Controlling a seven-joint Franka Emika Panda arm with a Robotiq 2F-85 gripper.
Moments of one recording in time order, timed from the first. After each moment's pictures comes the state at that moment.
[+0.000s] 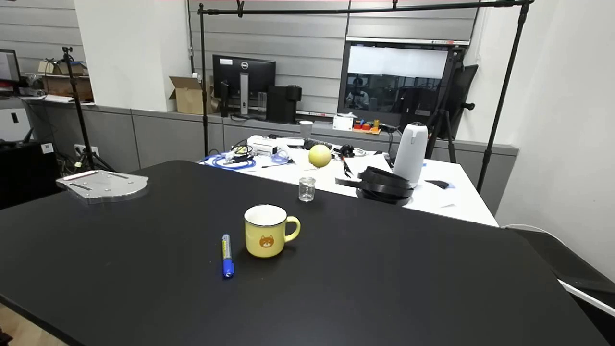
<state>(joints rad) 0.09 -0.82 0.36 -2.53 0.21 1.83 0.54</state>
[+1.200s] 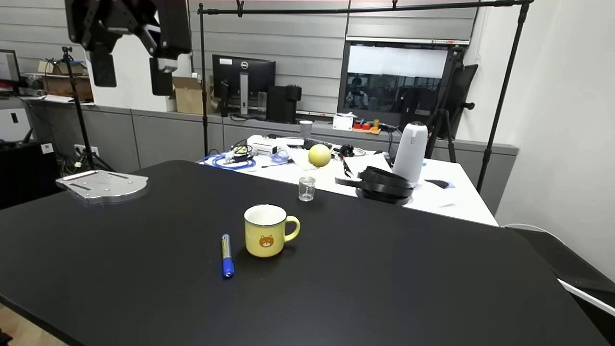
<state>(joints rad) -0.01 -0.75 -0.01 -2.76 0.03 2.01 -0.04</state>
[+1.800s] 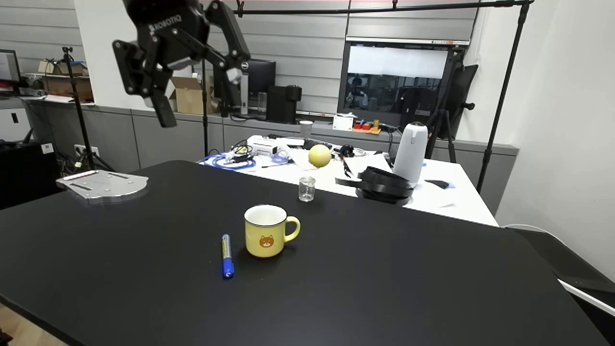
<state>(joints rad) -0.08 -0.60 0.09 -2.76 -0.36 2.15 -0.04</state>
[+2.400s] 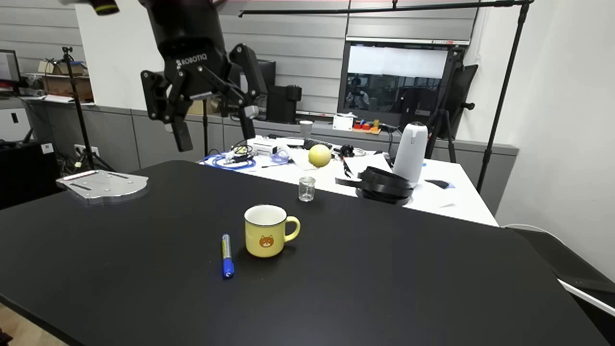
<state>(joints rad) -0.10 -0.46 0.04 -2.74 -0.34 2.26 -0.04</state>
